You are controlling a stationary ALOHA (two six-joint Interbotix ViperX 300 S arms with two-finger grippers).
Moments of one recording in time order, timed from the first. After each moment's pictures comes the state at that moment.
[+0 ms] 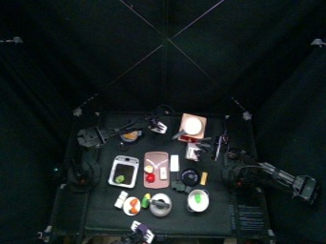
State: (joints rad) left arm 0.54 0.44 -0.01 0.16 0.65 -0.60; right arm -0.66 -0.87 1.16 -0.90 -0.43 1.31
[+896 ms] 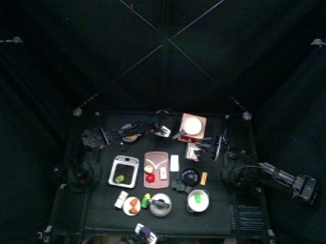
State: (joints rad) left arm 0.51 0.50 -0.01 0.08 0.55 -0.61; right arm -0.66 -0.87 1.16 -0.90 -0.43 1.31
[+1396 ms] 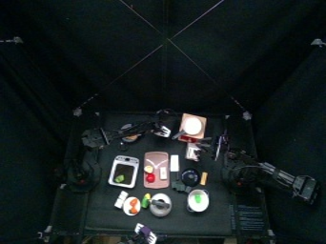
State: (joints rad) left arm 0.51 0.50 -0.01 0.08 0.55 -0.61; right arm -0.66 -0.87 1.16 -0.90 -0.43 1.31
